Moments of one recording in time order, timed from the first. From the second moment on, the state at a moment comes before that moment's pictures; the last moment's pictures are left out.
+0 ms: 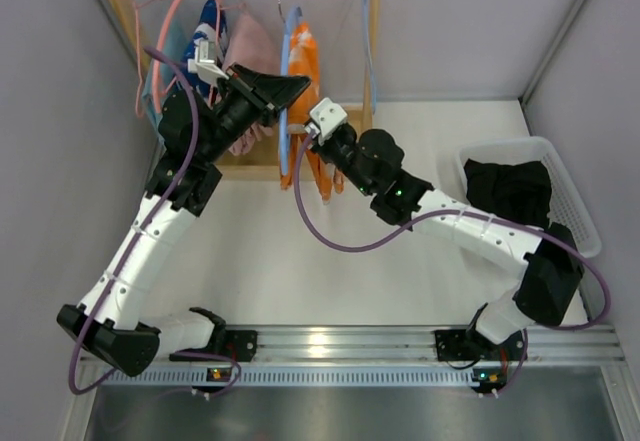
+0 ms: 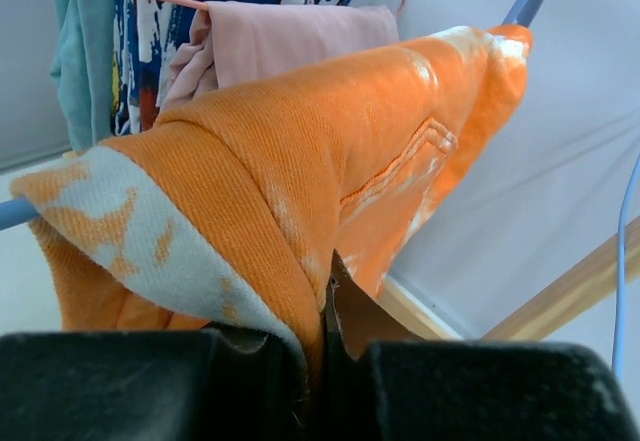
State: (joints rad) left arm -0.44 1.22 1.46 0.00 0.27 -1.21; right arm 0.92 1.53 1.31 0.36 0.21 -0.38
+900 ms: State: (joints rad) left arm -0.44 1.11 1.15 0.04 0.21 -1.12; right arm 0.89 1.36 1.44 0.07 0.20 -0.28
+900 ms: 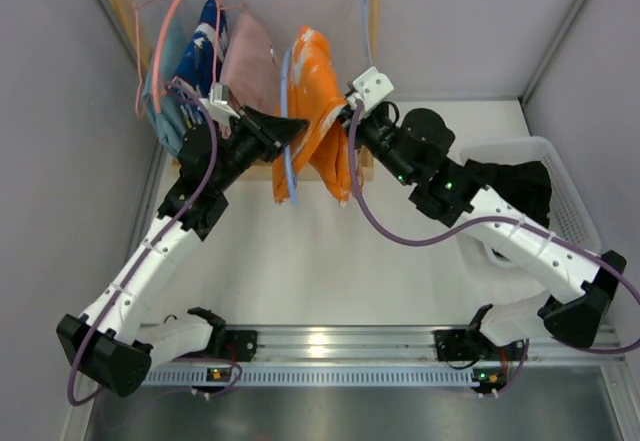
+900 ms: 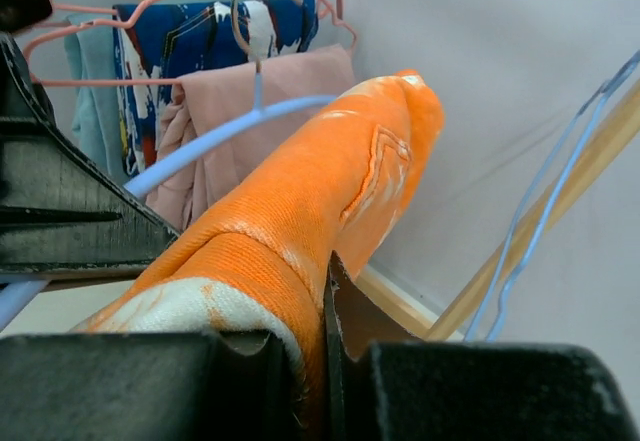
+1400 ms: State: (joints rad) left arm -0.41 1.09 1.03 -0.03 0.21 -1.05; right arm 0.88 1.25 1.61 0.04 0.23 -0.28
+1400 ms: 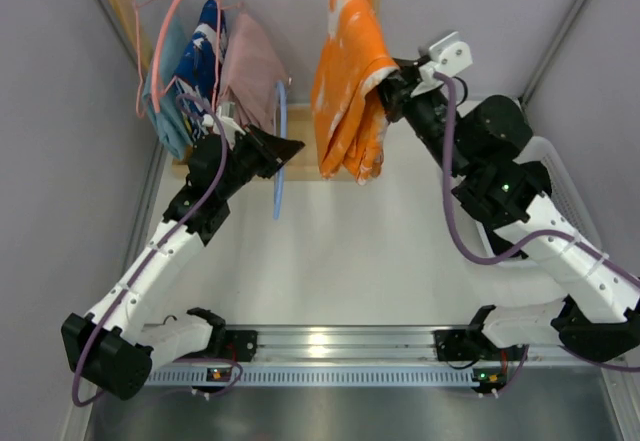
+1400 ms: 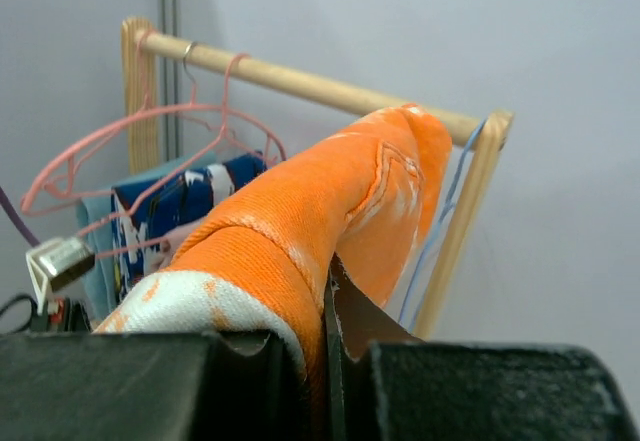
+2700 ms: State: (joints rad) left arm -0.41 1.06 0.98 -0.03 0.38 -0.82; right arm 0.06 0.31 1.06 -0.45 0.78 -0.22
